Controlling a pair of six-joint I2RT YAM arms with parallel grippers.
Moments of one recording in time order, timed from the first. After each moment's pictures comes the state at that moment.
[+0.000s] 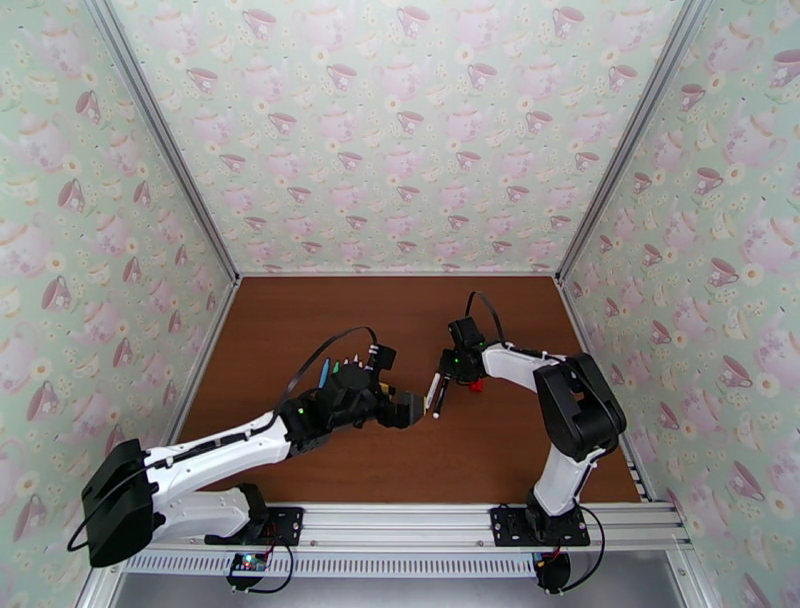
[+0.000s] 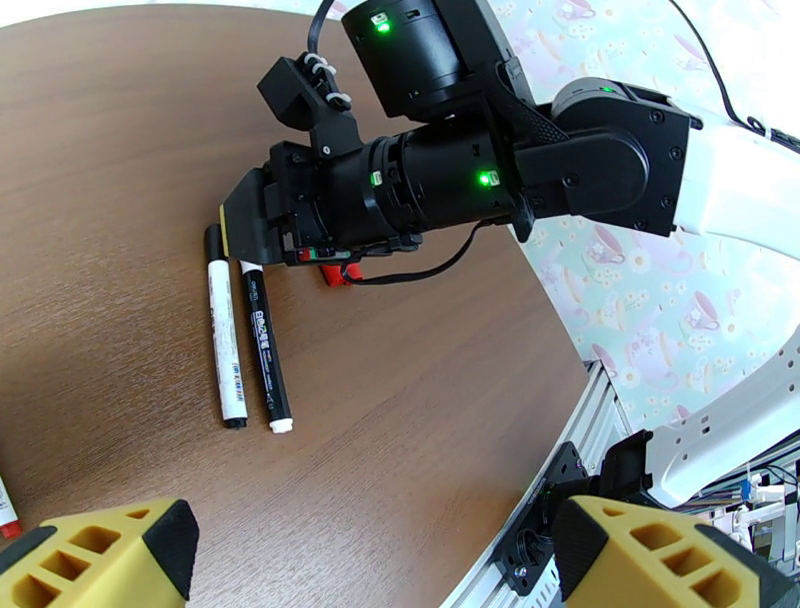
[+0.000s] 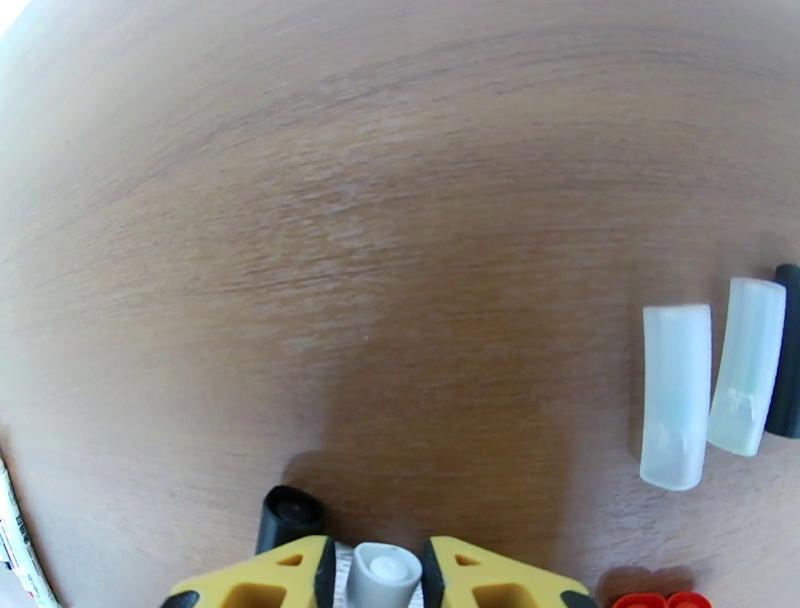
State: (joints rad) left arm -0.95 1.23 0.75 0.01 0.10 -0.67; right arm 0.40 1.81 1.04 -0.35 -0.03 0.51
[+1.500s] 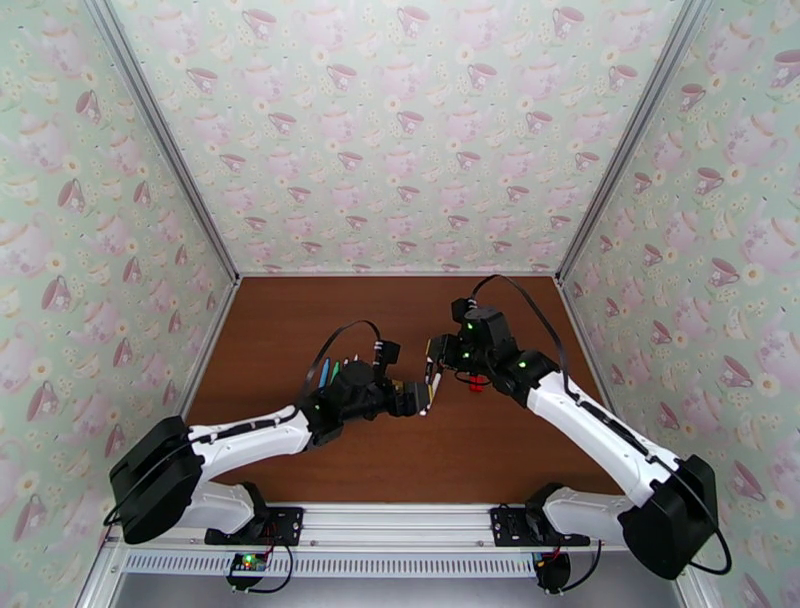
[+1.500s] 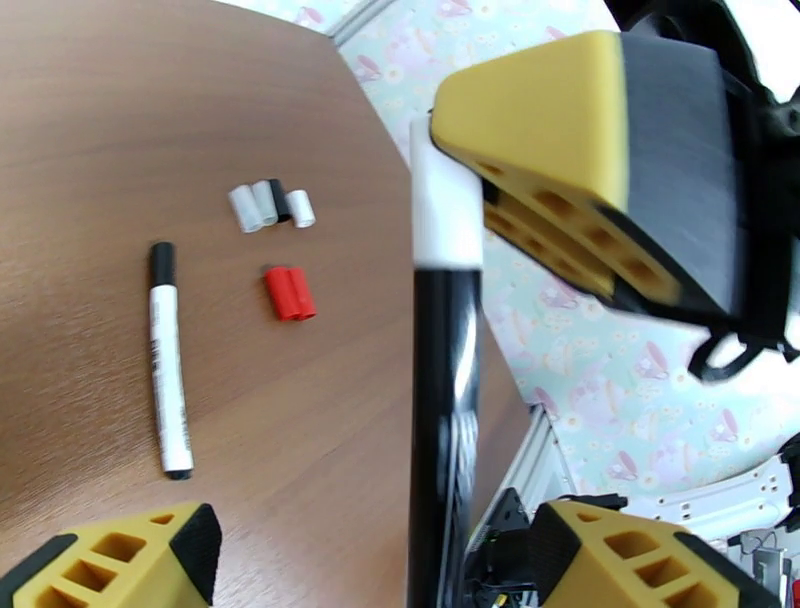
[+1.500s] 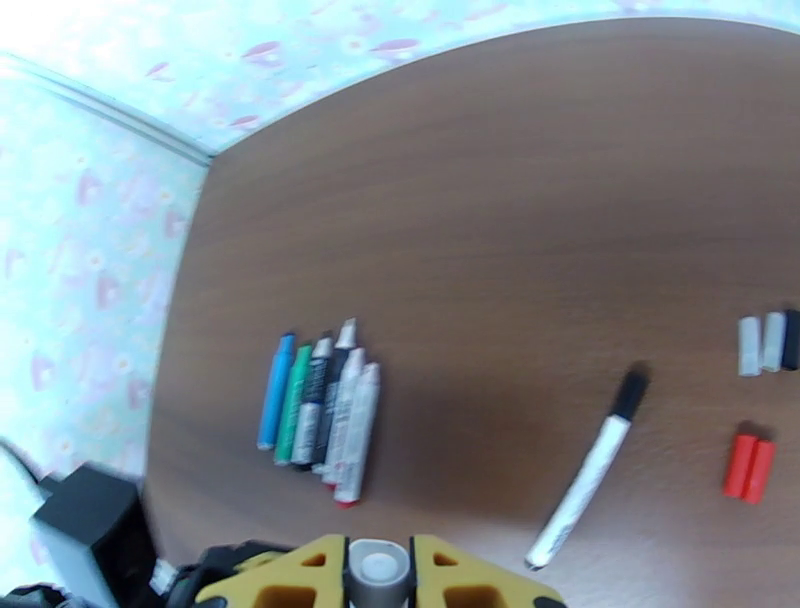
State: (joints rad) left arm -0.90 1.41 0.72 0.34 0.24 -0.82; right arm 0.58 1.23 1.04 -0.44 -0.17 0.68
